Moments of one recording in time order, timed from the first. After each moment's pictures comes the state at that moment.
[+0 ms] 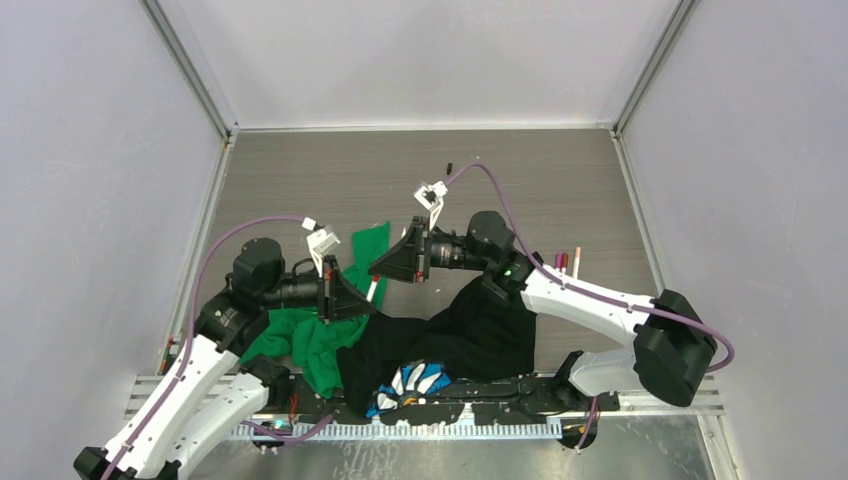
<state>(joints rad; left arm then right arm) -0.47 0.63 0.68 -0.40 0.86 -0.37 0.89 1.30 0.80 0.58 -0.64 0.75</state>
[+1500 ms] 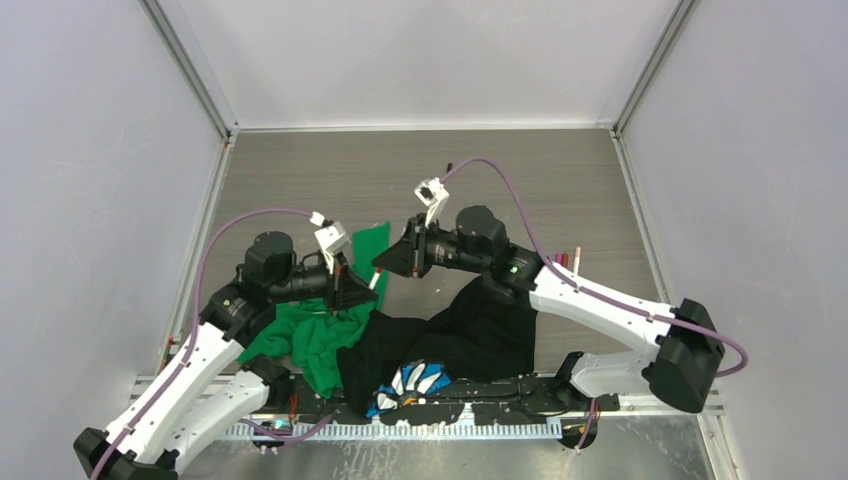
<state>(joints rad) -0.48 0.71 0.71 -0.42 0.68 -0.16 0.93 1.28 0.97 0.14 -0.32 0.68</state>
